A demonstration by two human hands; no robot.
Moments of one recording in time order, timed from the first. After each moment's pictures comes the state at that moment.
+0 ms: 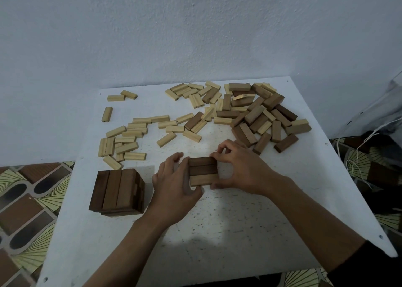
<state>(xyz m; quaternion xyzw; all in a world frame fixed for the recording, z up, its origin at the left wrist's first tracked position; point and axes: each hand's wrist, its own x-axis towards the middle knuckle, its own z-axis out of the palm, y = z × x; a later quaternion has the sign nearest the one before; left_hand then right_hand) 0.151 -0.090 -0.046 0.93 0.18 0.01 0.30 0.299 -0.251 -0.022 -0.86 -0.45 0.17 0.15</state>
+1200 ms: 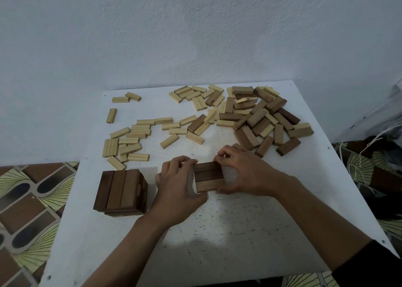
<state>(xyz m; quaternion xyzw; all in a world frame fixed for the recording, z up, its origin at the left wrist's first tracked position) 0.152 -0.086 -0.047 0.94 0.16 0.02 0.29 0.306 -0.255 -0.020 -0.83 -0.51 0.18 0.12</state>
